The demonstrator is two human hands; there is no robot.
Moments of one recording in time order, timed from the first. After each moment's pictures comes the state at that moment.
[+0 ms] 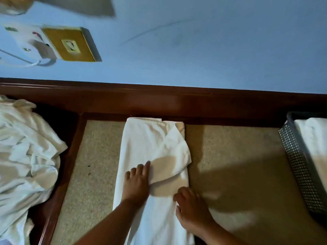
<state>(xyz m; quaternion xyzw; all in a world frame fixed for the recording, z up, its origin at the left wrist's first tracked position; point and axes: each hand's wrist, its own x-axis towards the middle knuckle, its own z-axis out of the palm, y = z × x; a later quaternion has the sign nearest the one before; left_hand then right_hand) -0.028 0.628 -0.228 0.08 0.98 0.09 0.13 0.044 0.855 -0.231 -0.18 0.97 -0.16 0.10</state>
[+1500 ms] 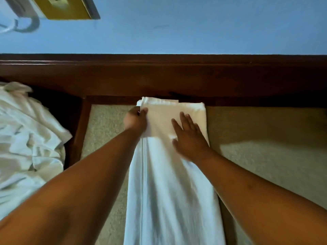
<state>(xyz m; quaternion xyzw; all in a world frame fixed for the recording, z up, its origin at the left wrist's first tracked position) -0.210 0.583 -0.239 -0.25 0.84 0.47 0.07 -0.149 0.779 -0.232 -0.12 0.97 -0.09 0.20</state>
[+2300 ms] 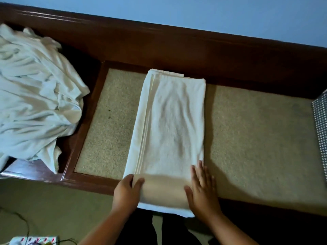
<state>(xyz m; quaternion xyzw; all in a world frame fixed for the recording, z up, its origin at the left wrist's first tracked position) 0.165 0.592 -0.212 -0.34 0.83 0.40 0.20 0.160 0.851 -0.265 -0.06 0.97 -0.11 0.20</state>
